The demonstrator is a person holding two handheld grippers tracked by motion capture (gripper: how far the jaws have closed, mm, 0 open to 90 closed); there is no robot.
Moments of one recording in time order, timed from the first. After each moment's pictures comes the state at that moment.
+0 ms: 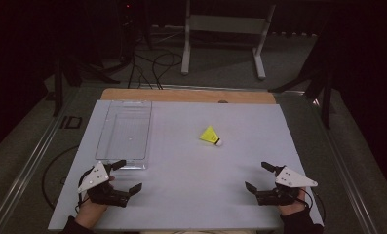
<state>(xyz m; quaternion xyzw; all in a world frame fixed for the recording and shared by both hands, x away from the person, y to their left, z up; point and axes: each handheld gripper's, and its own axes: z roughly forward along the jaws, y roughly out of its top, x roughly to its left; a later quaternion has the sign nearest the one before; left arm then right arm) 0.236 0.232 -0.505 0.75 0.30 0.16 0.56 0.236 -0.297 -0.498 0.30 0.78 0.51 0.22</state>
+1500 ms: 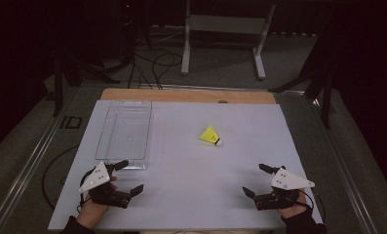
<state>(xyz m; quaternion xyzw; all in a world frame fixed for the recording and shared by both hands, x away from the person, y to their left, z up) 0.236 0.230 -0.506 0.75 0.29 0.15 0.57 0.224 -0.282 -0.472 0.27 0.81 0.46 0.22</state>
